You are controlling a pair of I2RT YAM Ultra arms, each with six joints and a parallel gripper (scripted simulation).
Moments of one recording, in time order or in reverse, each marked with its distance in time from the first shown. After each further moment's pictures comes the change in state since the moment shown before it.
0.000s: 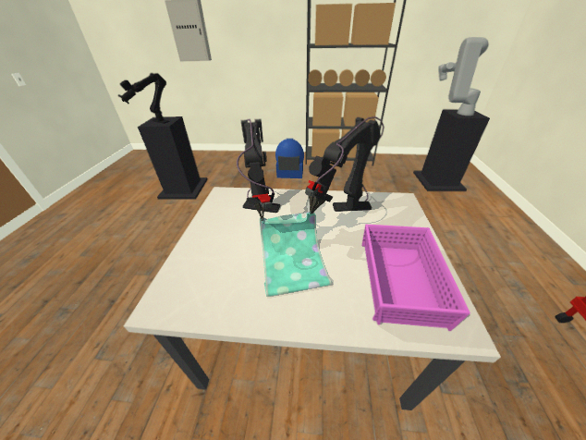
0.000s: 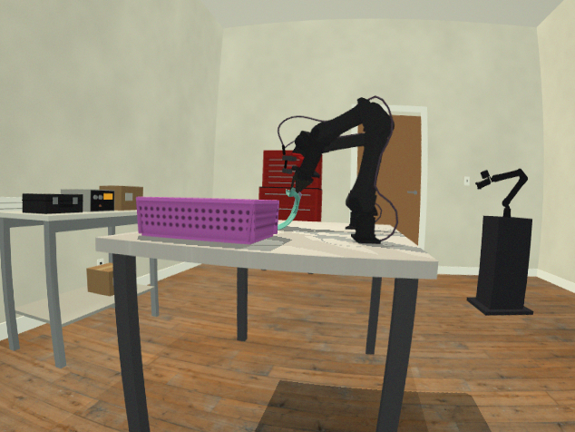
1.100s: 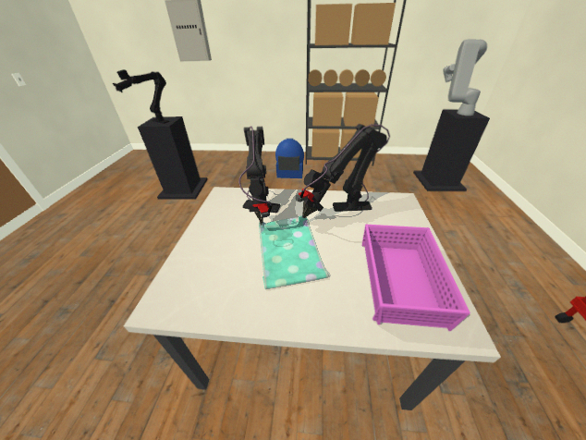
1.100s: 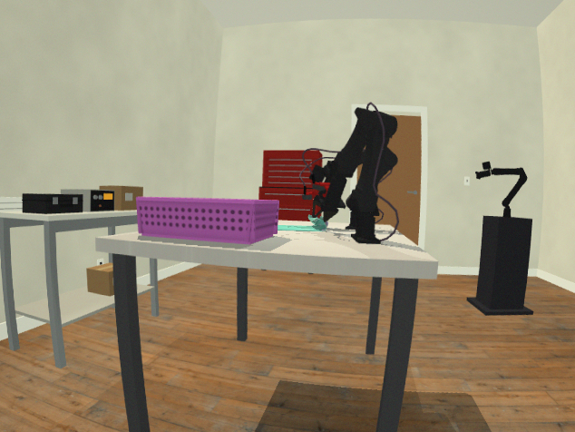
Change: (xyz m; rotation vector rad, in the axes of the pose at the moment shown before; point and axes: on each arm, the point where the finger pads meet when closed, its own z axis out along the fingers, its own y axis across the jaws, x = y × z) left arm 0.112 -0.096 0.063 0.177 -0.040 0.285; right arm 0.148 -0.009 0.038 0.013 0.128 0.043
